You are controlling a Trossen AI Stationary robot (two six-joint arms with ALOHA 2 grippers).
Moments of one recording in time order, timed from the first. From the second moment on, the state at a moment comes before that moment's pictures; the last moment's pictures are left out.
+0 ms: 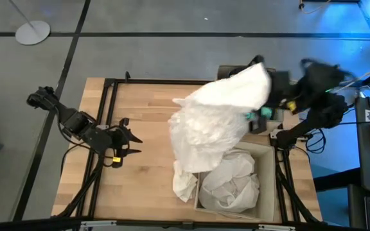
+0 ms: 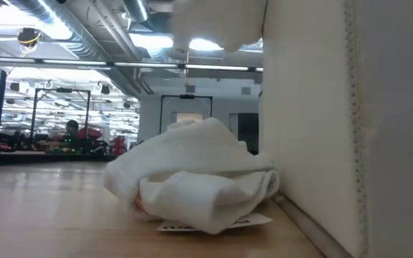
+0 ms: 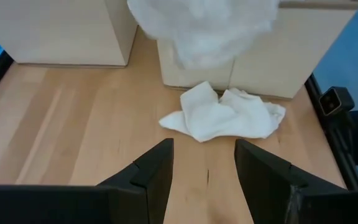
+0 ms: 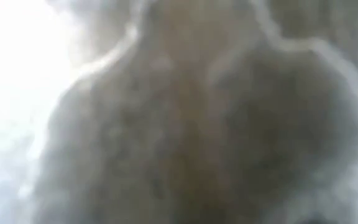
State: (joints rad) left arm -0.57 0.91 0.99 -0.77 -0.48 -0.37; right arm 0.27 1.49 2.17 -0.44 0.25 -0.17
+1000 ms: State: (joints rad) left arm -0.57 1.05 0.99 -0.68 -0.57 -0.36; right arm 0.45 1.46 2.35 -1.40 0.54 0.38
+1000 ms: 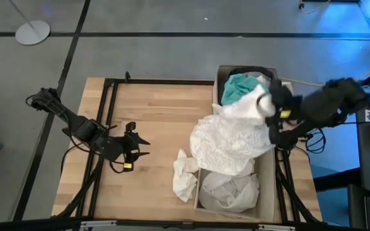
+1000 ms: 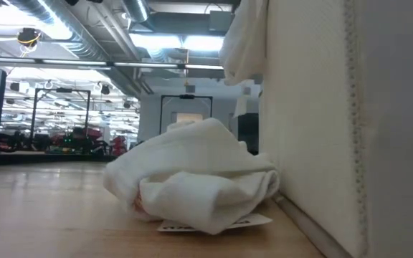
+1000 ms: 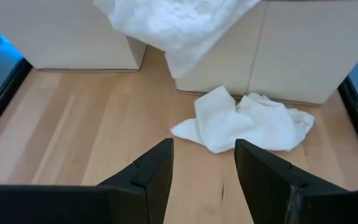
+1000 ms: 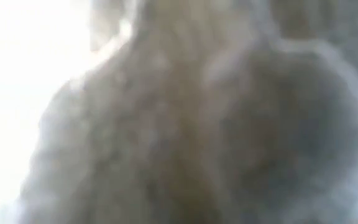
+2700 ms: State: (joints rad) left arm -0.56 1.12 0.99 -0.53 -0.57 -0.21; right arm 0.71 1.52 1.63 -1.53 0.06 1.32
